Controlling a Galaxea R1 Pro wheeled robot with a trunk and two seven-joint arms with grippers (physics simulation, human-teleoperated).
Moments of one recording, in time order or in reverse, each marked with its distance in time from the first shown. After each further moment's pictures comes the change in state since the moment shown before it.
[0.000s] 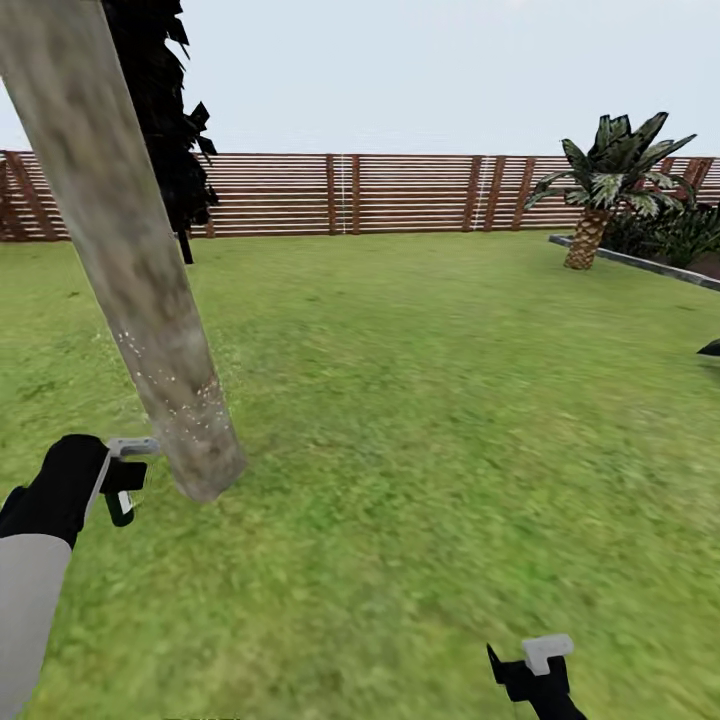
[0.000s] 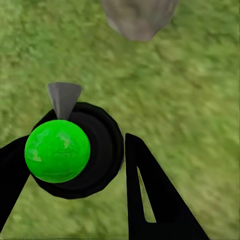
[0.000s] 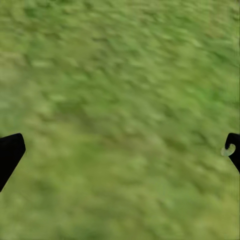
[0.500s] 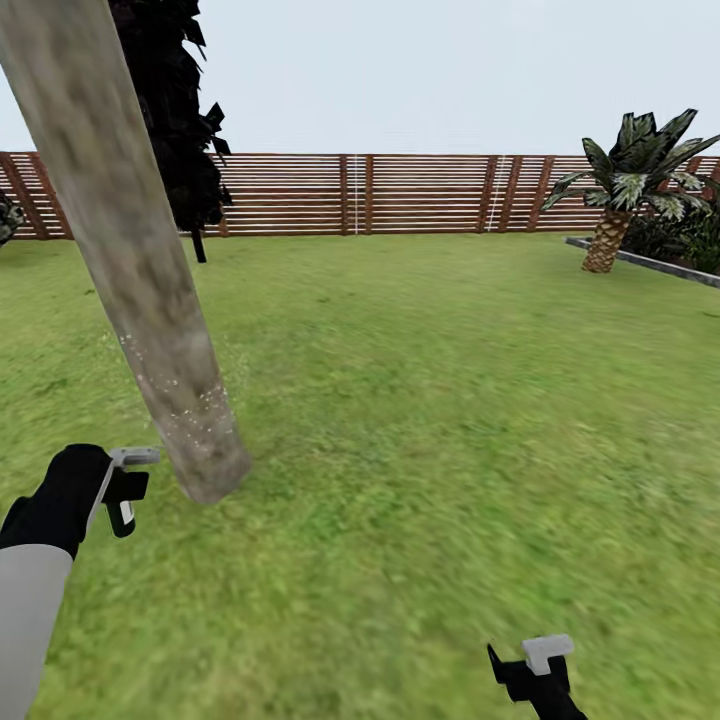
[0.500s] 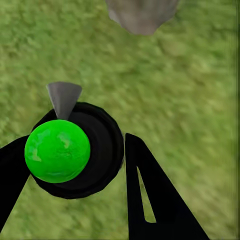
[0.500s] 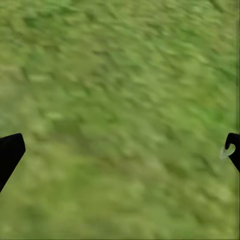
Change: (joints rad) left arm 0.033 -0.007 -0.001 -0.004 0.003 -0.002 0.000; right arm 0.000 -0.002 -0.001 0.000 0.000 0.000 0.000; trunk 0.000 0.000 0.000
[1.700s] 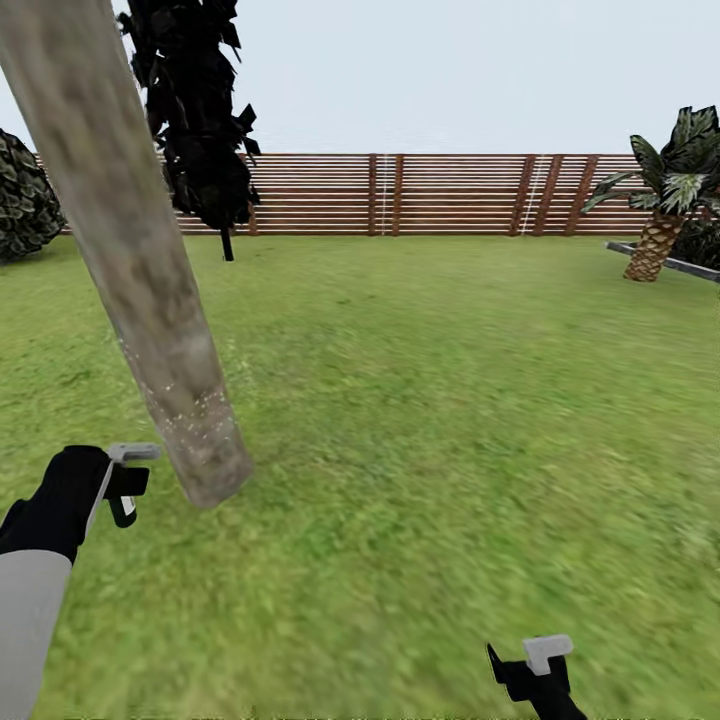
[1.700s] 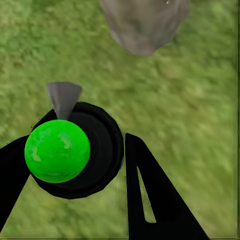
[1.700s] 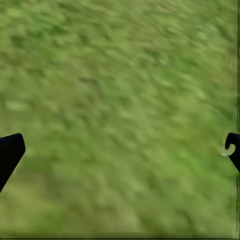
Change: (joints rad) left arm 0.021 -0.005 0.002 -0.048 0.001 -0.041 0.002; right arm 0.000 0.000 0.000 0.000 -0.001 0.000 0.000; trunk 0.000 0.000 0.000
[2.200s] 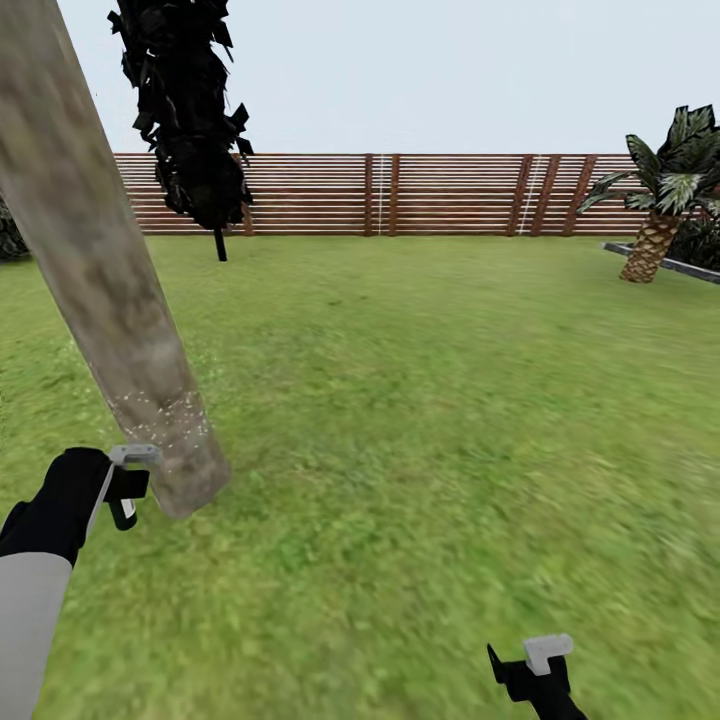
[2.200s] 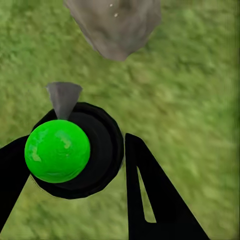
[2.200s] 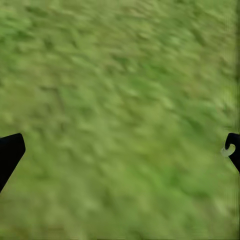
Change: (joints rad) left arm 0.008 -0.003 0.002 0.000 -0.001 0.001 0.000; right arm 0.000 0.000 0.001 0.000 0.001 0.000 0.000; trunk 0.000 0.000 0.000
